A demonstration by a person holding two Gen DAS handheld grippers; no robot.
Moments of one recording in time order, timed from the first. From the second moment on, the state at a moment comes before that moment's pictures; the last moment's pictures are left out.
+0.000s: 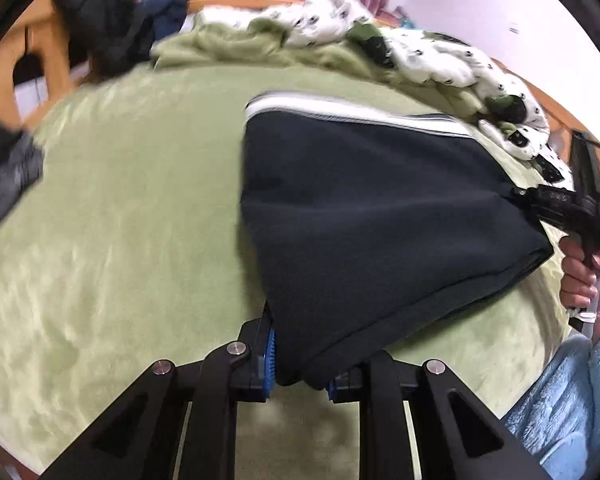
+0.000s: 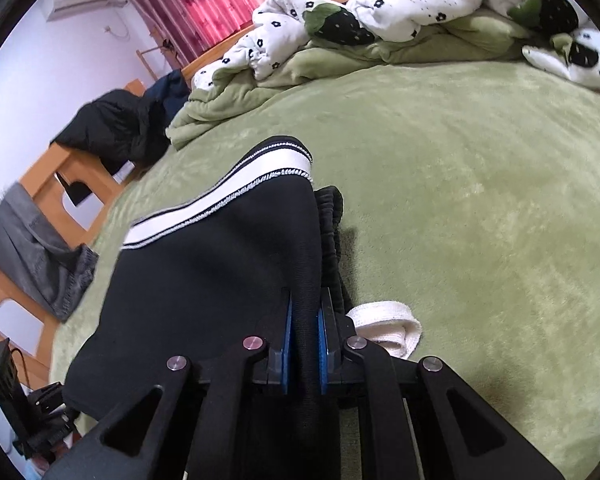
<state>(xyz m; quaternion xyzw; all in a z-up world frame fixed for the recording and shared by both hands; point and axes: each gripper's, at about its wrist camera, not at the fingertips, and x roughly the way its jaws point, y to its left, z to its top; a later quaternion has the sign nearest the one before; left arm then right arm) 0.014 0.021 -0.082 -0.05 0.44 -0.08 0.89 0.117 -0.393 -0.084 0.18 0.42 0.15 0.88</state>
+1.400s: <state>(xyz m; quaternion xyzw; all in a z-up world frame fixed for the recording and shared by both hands) 0.014 0.026 -0.112 -0.18 0.49 -0.07 0.85 0.054 -0.336 -0.093 0.01 0.39 0.12 0.91</state>
